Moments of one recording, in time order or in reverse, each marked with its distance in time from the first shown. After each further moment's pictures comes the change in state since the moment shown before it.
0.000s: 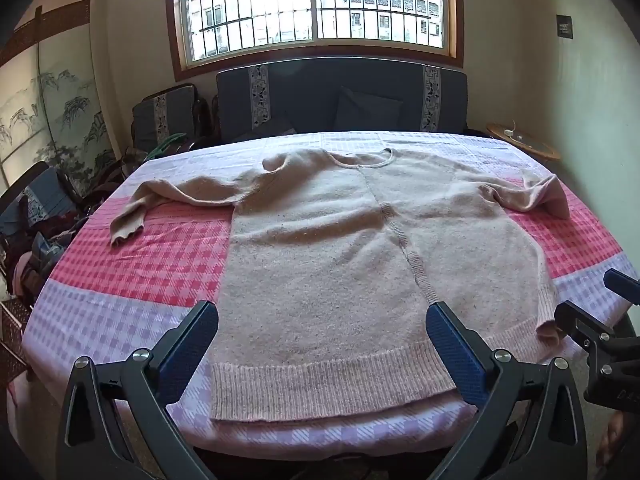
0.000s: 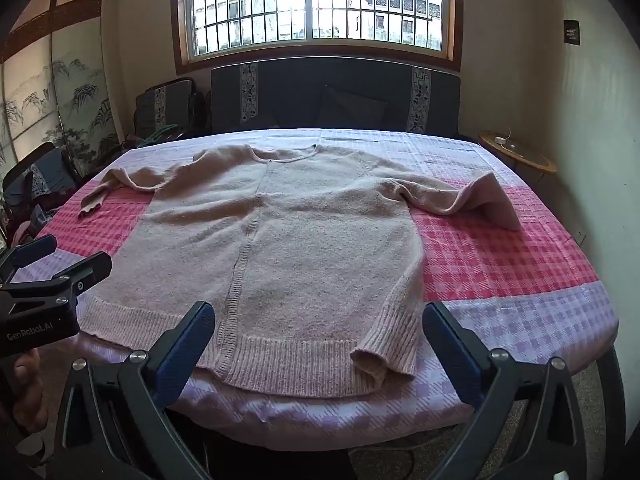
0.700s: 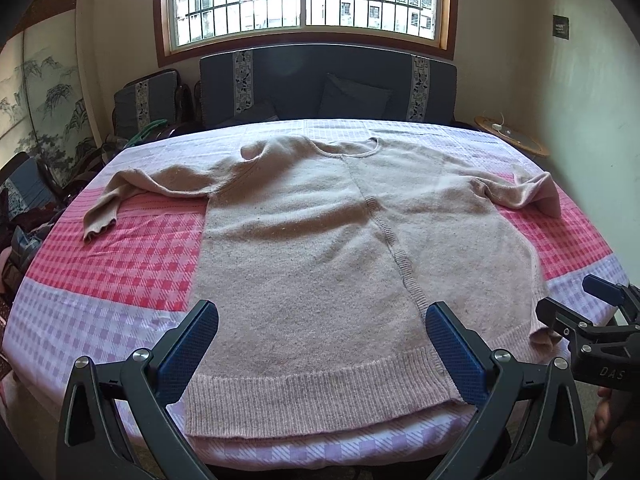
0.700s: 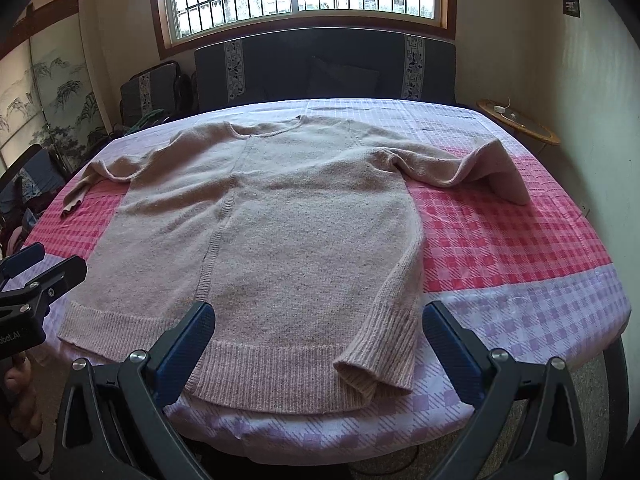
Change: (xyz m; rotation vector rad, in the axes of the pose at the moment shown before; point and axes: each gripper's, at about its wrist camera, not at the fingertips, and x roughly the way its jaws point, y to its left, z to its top) left arm 0.028 -0.002 0.010 -0.009 0.049 -0.078; right arm 0.040 -0.021 0.008 0.048 0.096 -0.002
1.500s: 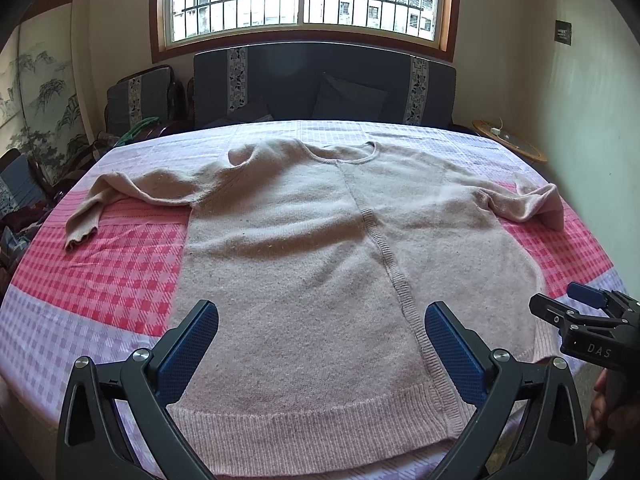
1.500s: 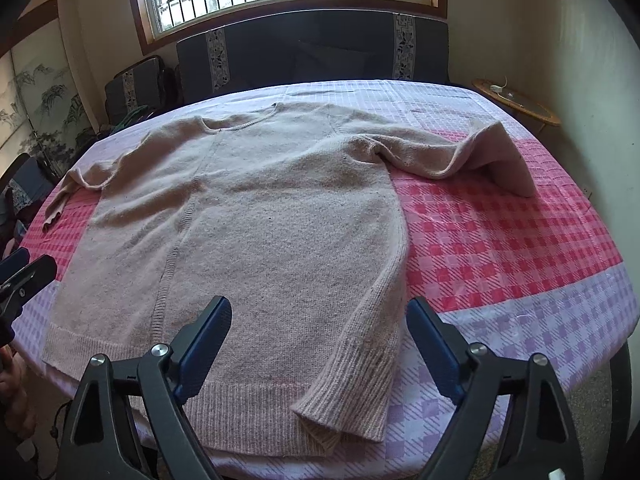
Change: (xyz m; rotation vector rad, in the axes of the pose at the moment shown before) left arm 0.030 0.000 0.019 -0.013 0.002 -0.024; right arm 0.046 -0.030 0.023 0.042 0.060 0.006
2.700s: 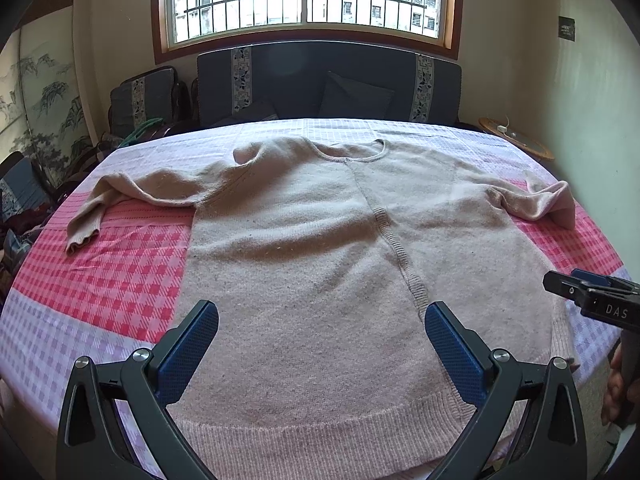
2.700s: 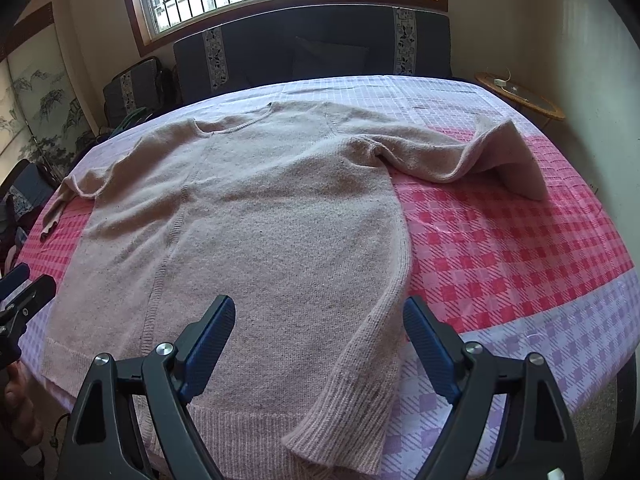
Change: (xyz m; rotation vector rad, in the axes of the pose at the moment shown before) left arm 0.013 0.009 0.000 0.008 -0.006 0.021; right arm 0.021 -0.021 0.020 0.061 0.024 0.071
